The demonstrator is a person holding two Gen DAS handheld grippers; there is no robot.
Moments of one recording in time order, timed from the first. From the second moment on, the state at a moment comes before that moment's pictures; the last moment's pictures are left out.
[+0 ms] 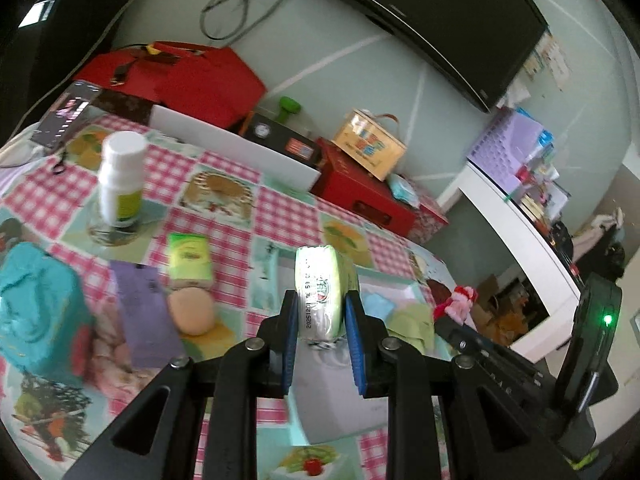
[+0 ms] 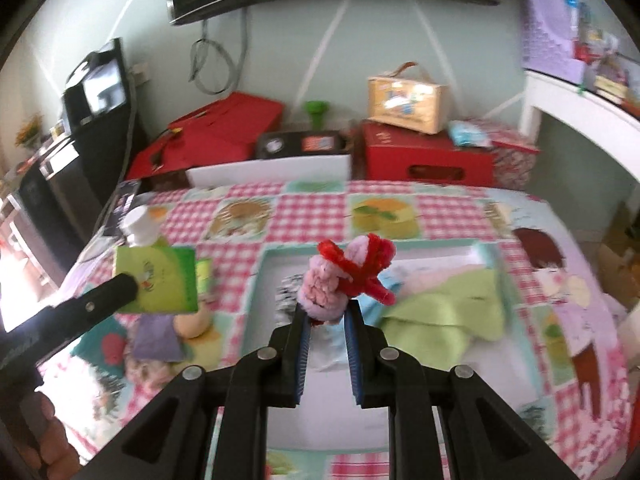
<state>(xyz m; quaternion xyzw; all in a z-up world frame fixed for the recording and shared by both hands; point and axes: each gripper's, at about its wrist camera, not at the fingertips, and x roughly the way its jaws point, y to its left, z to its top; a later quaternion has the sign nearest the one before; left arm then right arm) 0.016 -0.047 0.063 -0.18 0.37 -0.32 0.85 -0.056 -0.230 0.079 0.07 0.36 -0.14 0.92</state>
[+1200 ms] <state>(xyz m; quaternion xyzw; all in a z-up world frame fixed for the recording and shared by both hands) 0.014 -0.127 0.003 -0.12 0.51 -0.34 0.78 -0.074 -0.333 0.011 0.15 0.47 -0.23 0.84</state>
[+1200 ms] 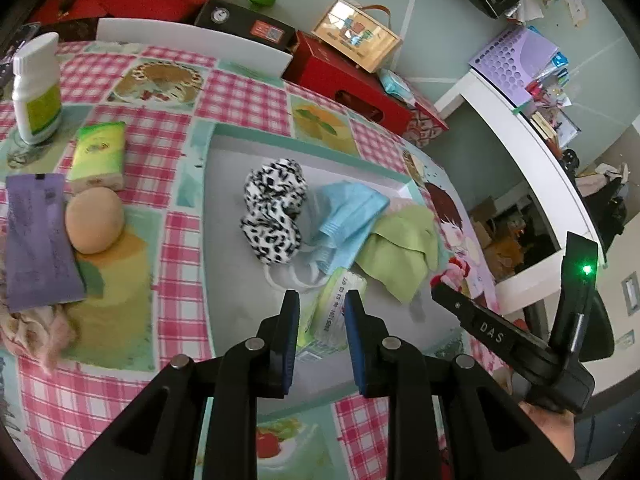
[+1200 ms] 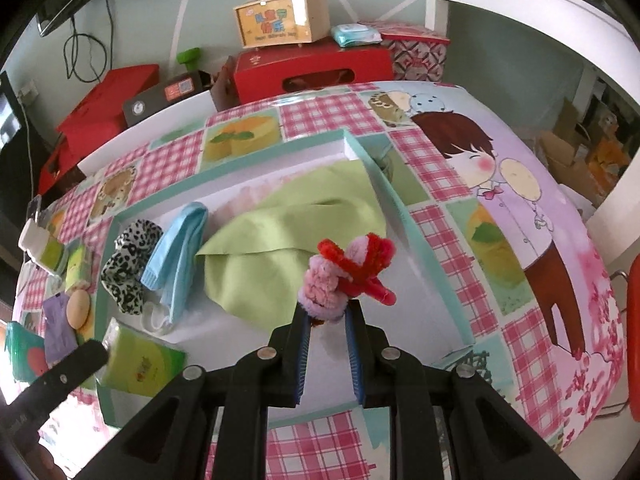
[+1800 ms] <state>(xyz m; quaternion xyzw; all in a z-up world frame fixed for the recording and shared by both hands) 0.019 -0.117 -0.005 -0.05 0.52 -0.26 0.82 -0.067 -0.321 0.008 0.12 0.49 -0.23 0.83</state>
